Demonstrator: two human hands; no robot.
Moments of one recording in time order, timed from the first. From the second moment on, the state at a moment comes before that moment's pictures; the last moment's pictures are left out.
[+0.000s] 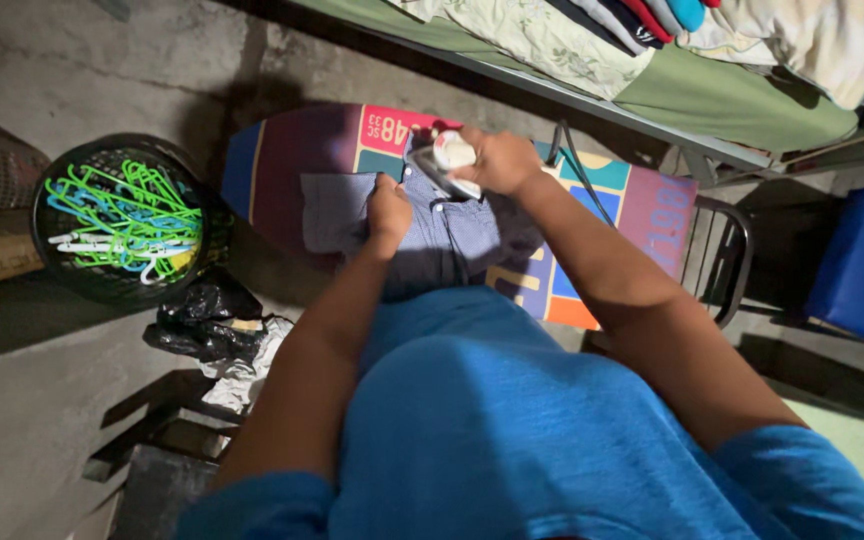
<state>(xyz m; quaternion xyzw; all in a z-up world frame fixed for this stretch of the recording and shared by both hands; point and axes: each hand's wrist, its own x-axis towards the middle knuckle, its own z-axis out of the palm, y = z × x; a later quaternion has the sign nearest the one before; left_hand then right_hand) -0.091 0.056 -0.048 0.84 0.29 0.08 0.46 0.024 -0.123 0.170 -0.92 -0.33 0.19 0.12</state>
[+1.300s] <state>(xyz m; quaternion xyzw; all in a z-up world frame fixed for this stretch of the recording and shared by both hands) -0.070 -0.050 0.127 0.97 -0.05 -0.16 0.16 -0.064 -0.390 0.145 -0.97 0.10 -0.01 0.23</state>
